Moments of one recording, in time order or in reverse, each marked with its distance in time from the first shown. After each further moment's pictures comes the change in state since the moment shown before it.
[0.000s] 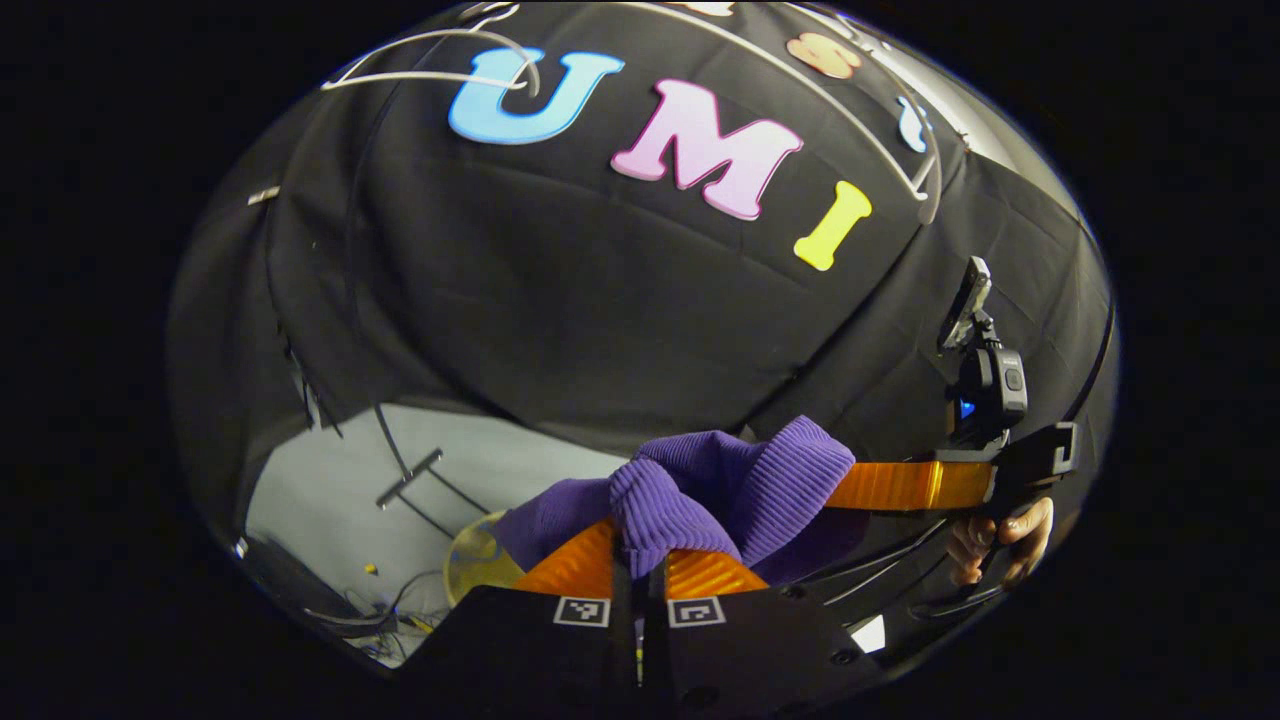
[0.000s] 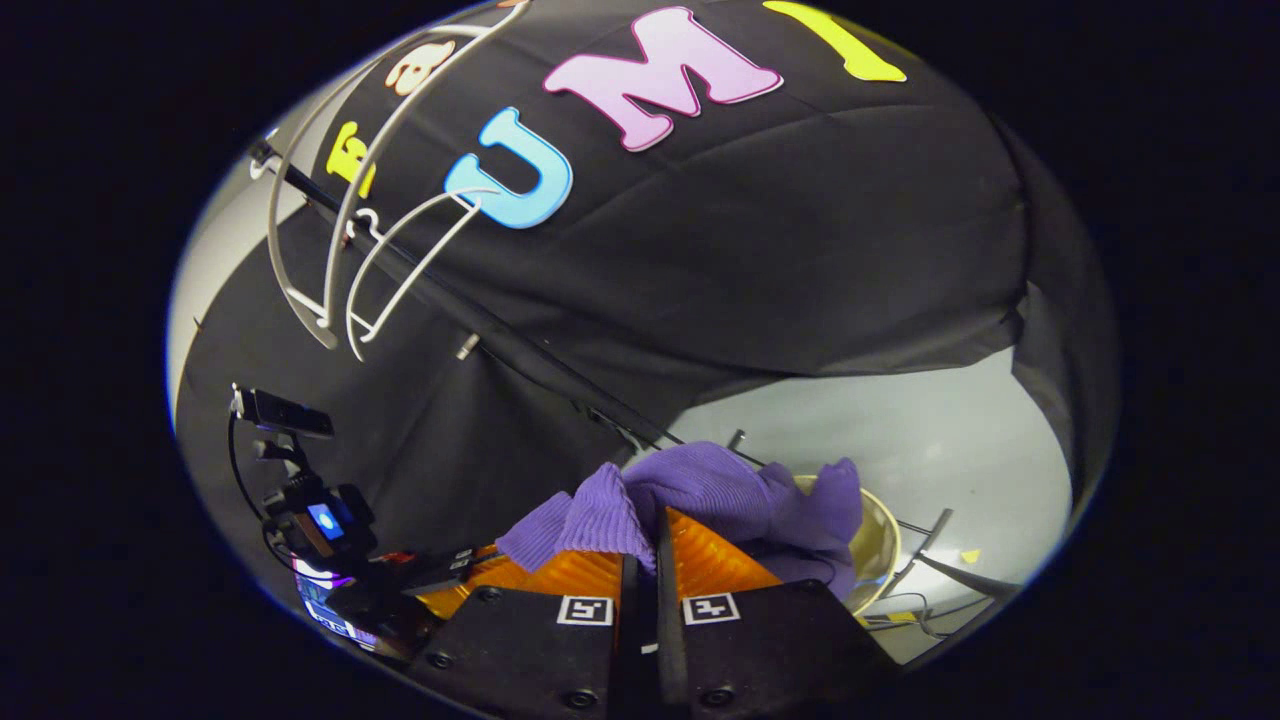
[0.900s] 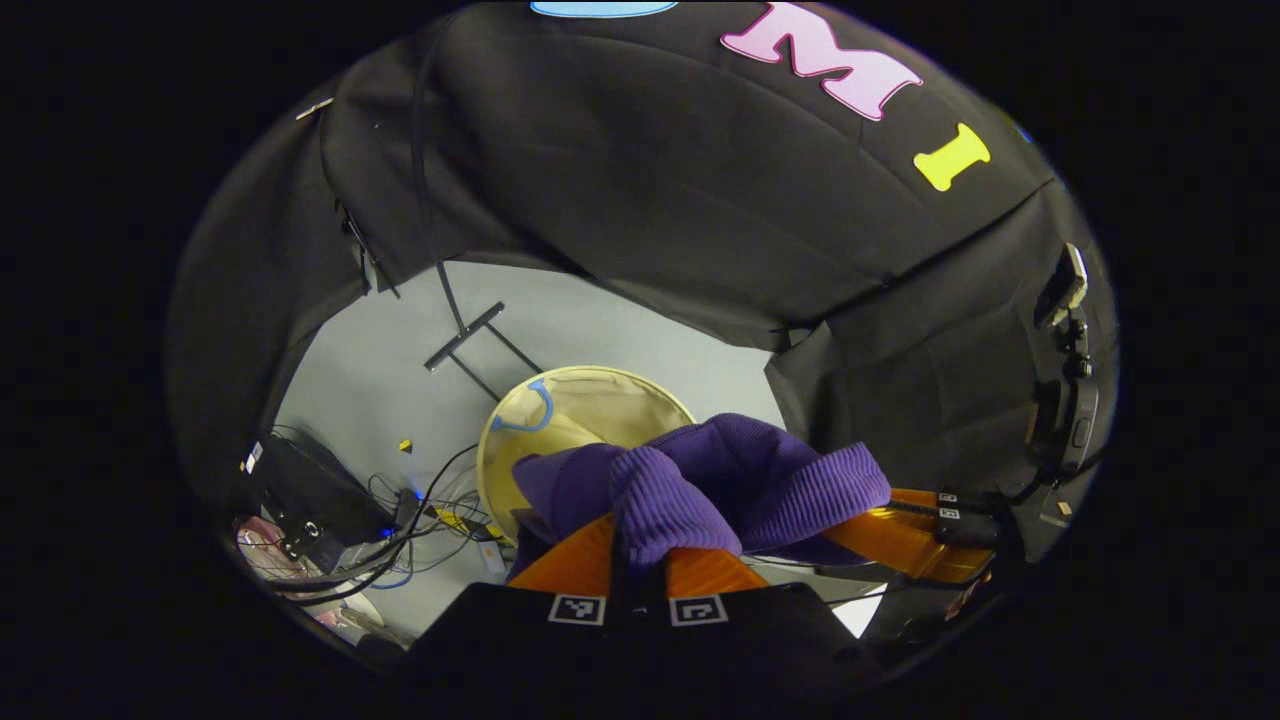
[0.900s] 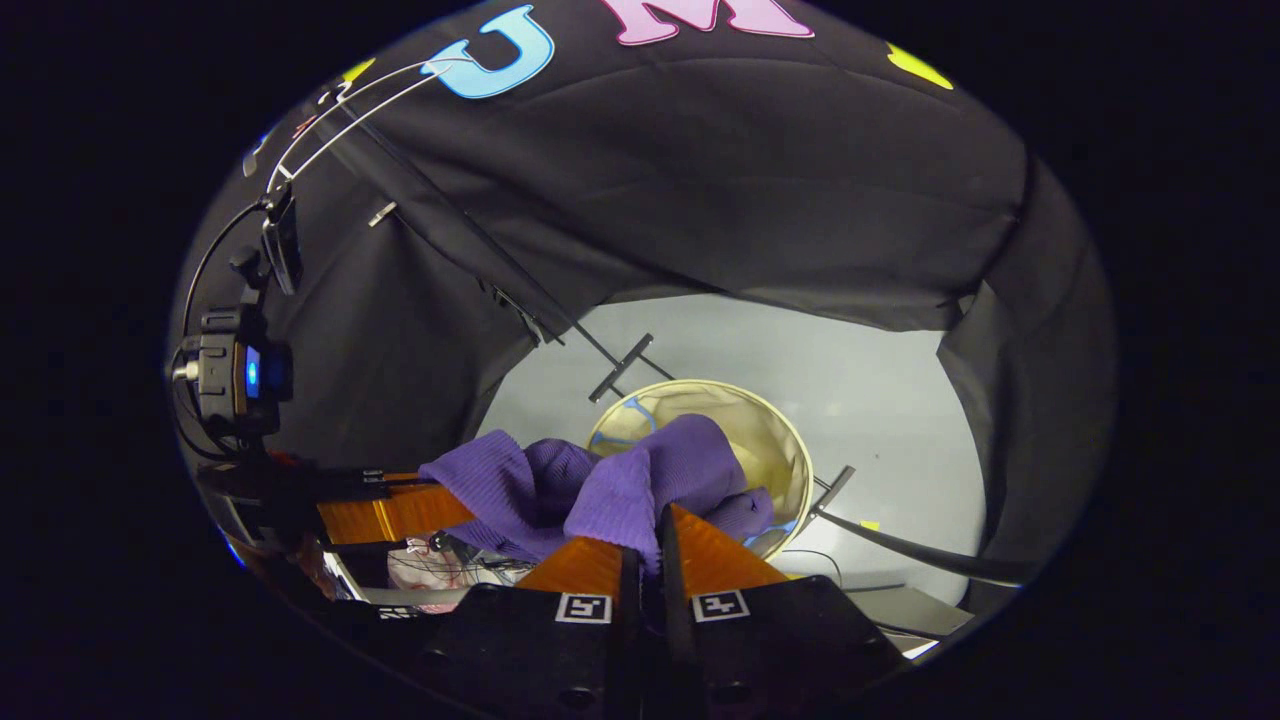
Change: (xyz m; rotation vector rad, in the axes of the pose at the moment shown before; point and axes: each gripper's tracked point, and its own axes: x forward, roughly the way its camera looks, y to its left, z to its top) left arm 0.045 0.027 -0.067 -0.136 0.376 0.185; right arm 0.022 -0.055 -0.085 -0.162 0.268 -0.251
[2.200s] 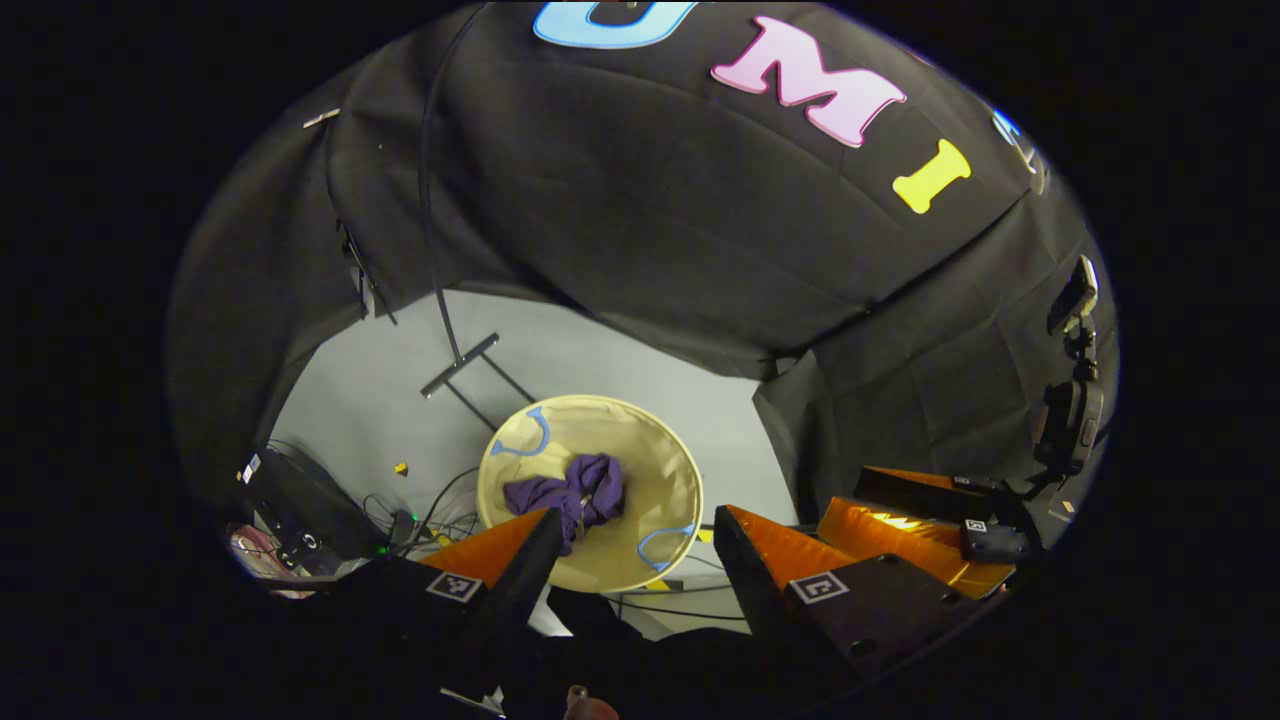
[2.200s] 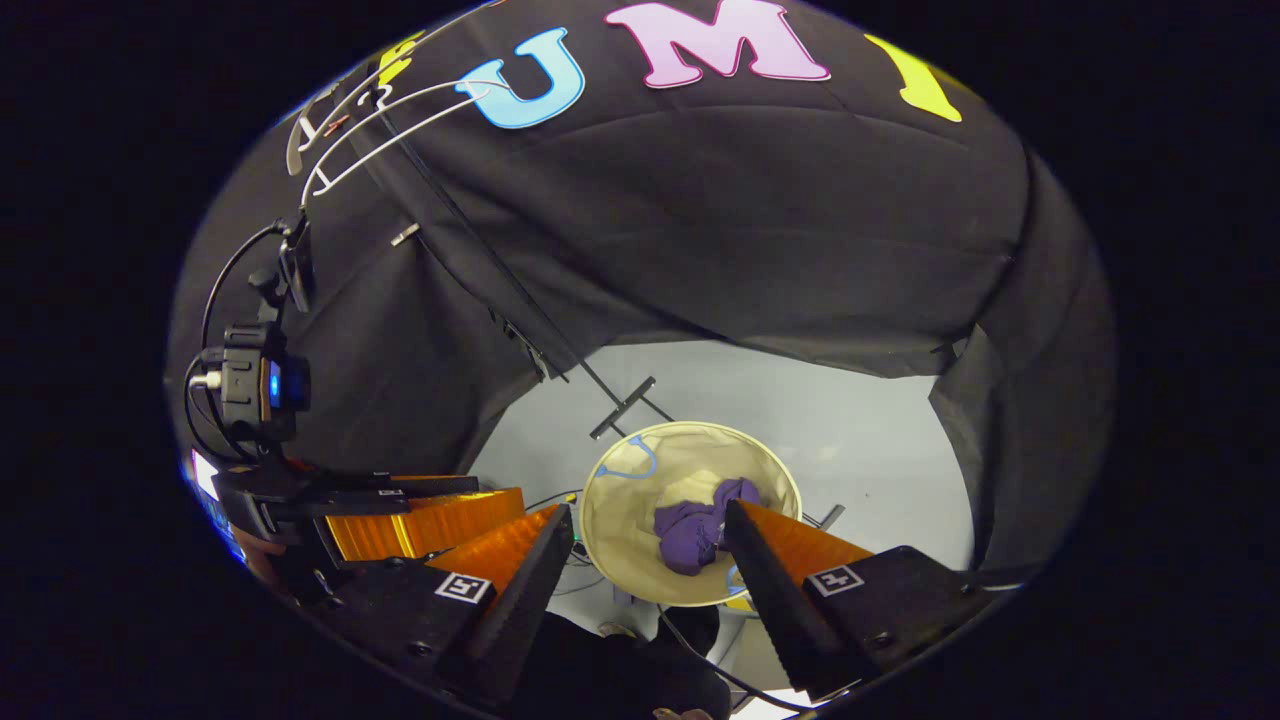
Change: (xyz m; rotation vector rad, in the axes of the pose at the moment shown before) left arm -0.051 0.008 0.012 0.023 -0.179 -0.047; right arm -0.043 0.017 0.020 -0.037 -0.182 0.004
